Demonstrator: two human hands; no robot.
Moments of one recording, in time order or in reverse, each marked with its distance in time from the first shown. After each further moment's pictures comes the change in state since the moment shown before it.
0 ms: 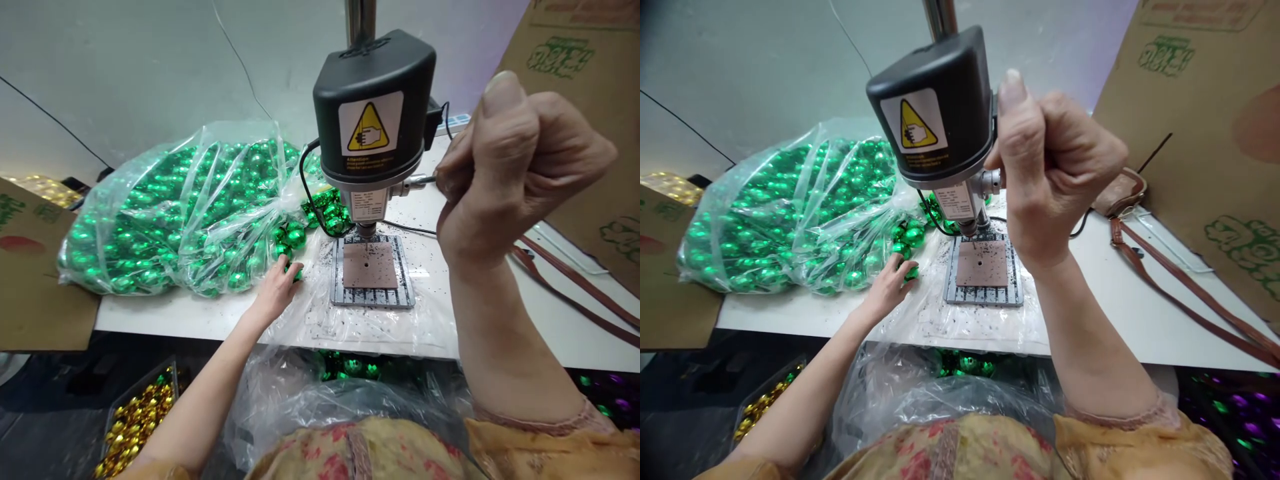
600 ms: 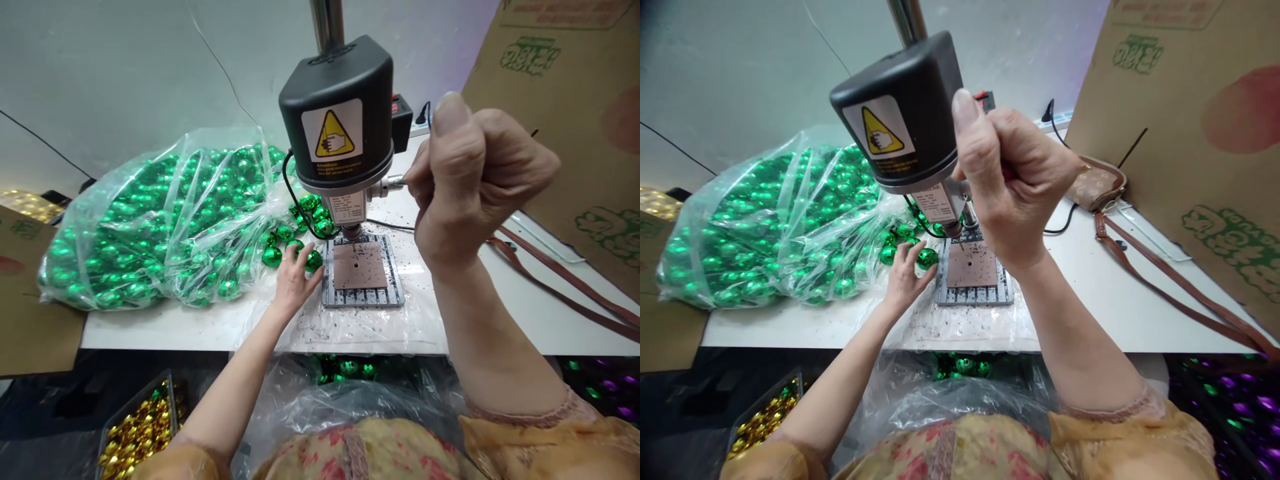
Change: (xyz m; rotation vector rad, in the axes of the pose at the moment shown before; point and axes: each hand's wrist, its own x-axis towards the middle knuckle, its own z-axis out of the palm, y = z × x) left_hand 0.047 0.054 0.021 -0.222 0.287 -0.092; right_hand -0.004 -0.009 0.000 -0.028 -0.035 0.039
